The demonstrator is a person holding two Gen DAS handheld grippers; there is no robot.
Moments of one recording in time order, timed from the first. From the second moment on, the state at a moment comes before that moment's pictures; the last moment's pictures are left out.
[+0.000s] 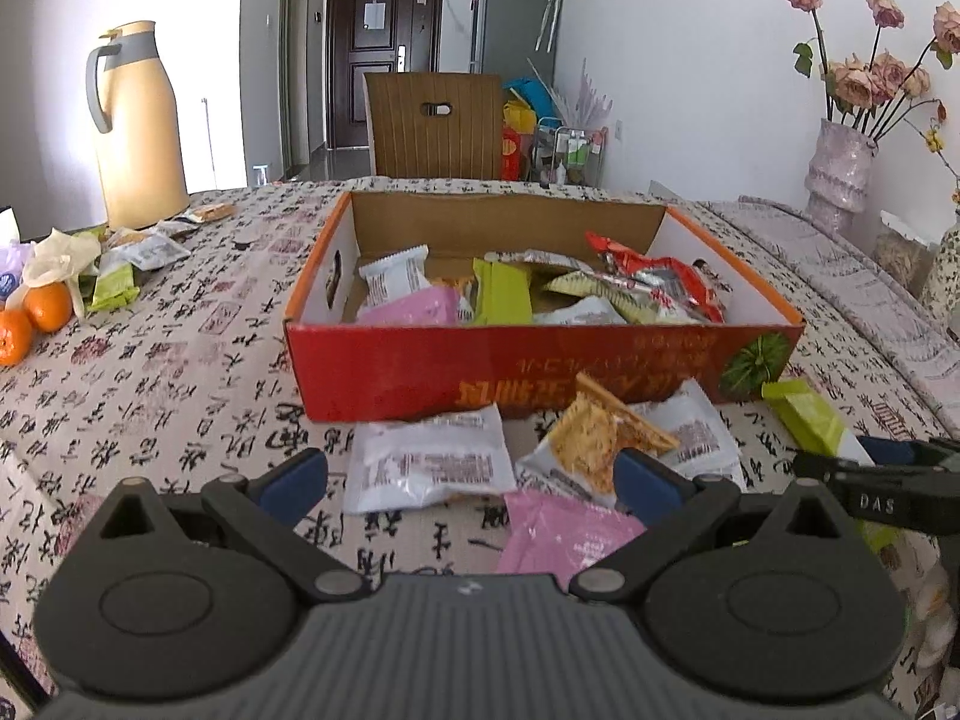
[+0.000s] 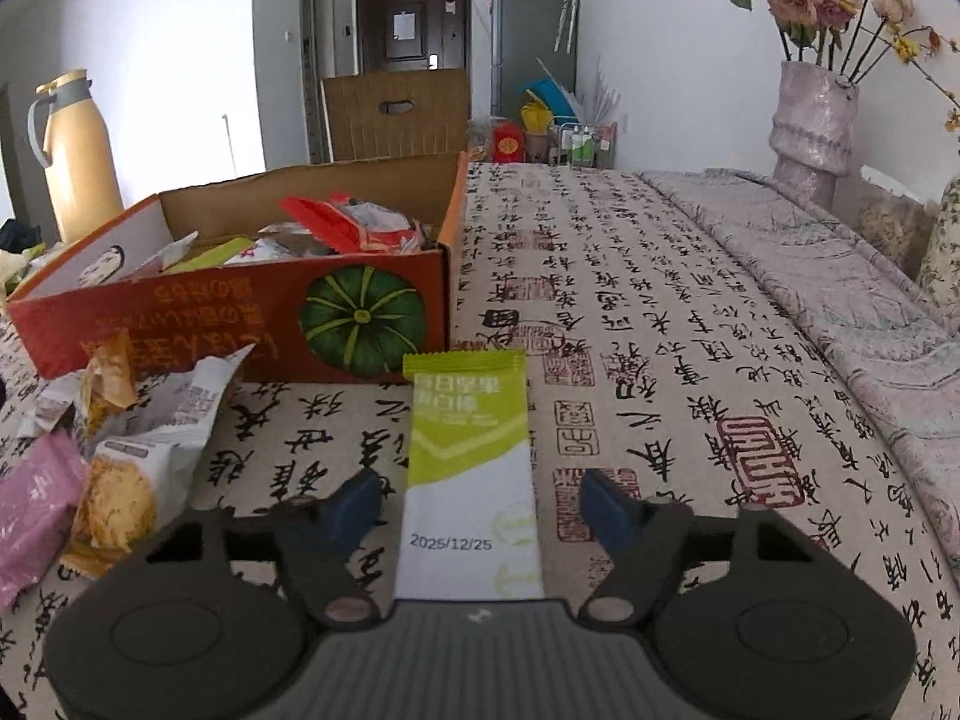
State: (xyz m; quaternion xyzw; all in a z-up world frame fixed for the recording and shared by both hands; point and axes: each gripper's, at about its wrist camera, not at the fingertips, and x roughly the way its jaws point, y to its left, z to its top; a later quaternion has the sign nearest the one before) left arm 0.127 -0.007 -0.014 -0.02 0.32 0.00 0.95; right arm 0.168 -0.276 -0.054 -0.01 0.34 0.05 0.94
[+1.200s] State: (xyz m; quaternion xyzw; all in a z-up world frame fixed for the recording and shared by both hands) left arm 0.117 -0.046 -0.046 0.03 0.38 -0.03 0.93; right arm 0.085 -0.273 -0.037 0.06 0.23 0.07 0.97
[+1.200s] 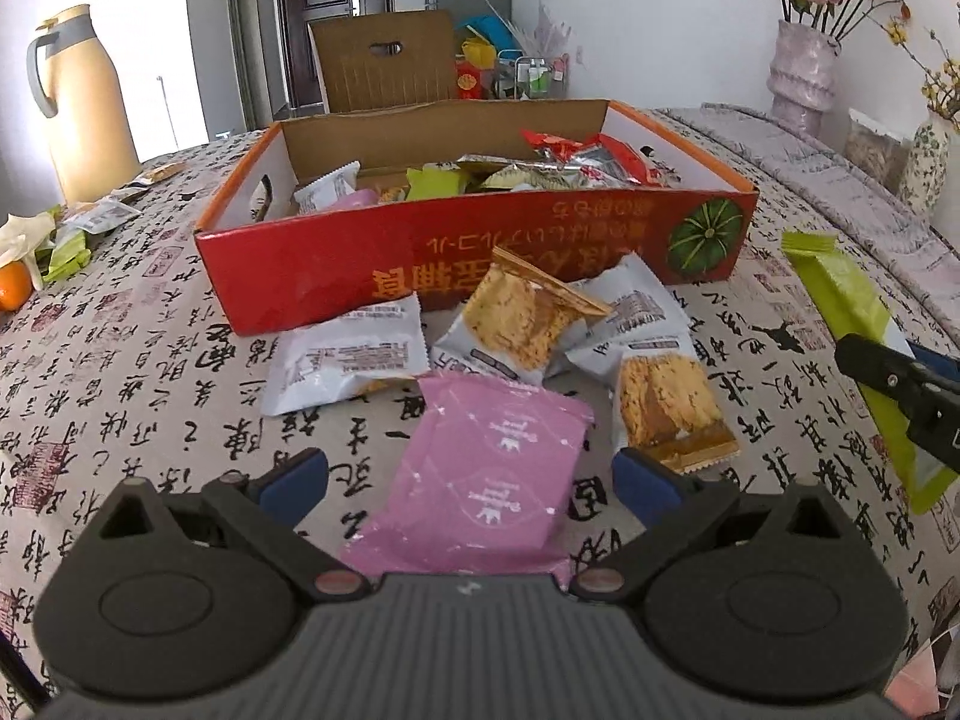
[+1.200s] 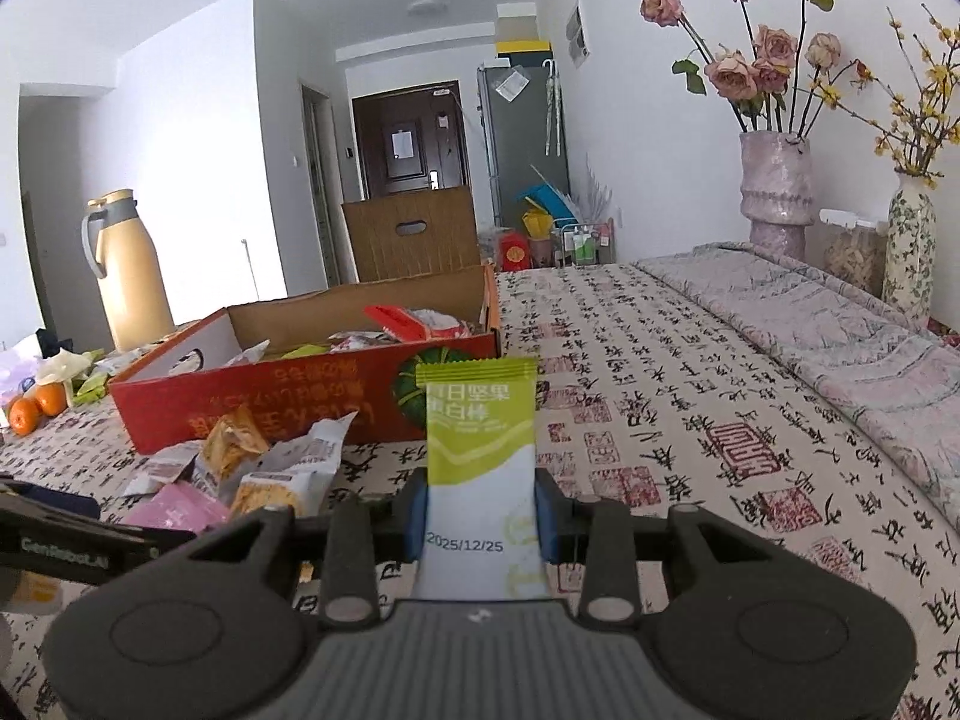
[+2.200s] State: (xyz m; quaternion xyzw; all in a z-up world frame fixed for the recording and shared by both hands) left arm 0.108 -0.045 -0.040 0.01 0.36 -0.04 0.93; right arm 0.077 -0.263 -0.050 0.06 0.25 0.08 0.96
